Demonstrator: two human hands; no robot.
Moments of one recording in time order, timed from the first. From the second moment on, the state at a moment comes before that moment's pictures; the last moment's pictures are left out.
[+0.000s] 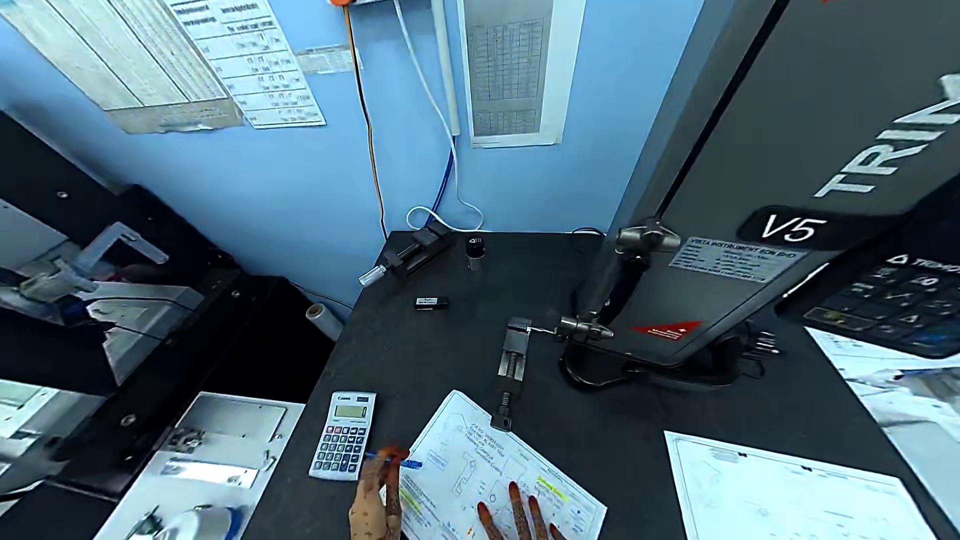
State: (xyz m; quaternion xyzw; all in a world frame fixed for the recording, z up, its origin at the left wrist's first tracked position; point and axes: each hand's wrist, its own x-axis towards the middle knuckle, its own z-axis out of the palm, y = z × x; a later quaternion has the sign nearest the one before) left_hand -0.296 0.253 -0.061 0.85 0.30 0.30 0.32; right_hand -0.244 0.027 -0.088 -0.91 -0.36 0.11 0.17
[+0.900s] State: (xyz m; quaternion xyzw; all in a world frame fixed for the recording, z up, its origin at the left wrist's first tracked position) left_hand -0.266 0.216 -0.090 0.79 0.14 0.09 0.59; right_hand -0.254 -0.015 -0.108 -0.90 -0.39 0.02 0.19
